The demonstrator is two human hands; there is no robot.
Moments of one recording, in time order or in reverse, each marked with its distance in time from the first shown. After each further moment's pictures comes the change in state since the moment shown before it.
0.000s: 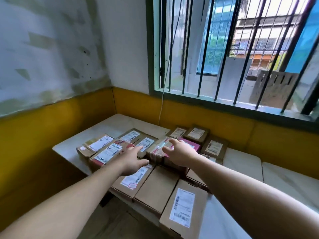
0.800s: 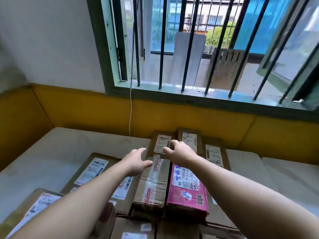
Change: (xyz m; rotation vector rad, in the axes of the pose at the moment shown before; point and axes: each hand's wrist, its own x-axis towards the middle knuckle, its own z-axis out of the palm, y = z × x) left_hand 0.347 0.005 0.006 0.077 -0.319 0.242; right_hand 0.271 0.057 0.025 0.058 0.051 0.465
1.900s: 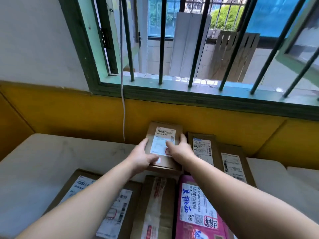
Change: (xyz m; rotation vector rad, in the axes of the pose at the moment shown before) left_hand 0.119 0.019 -0.007 -0.506 0.001 0.024; right_hand 0.137 0.010 0.022 0.567 0.076 0.284
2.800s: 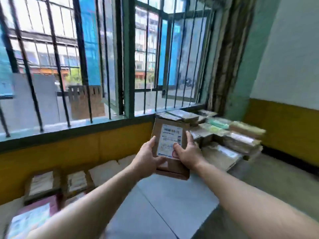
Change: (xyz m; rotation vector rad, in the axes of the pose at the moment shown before) left_hand -0.346 0.232 0.358 -0.002 -0.649 0.786; right_hand -0.444 0.259 -0.389 0.044 0.910 0.075
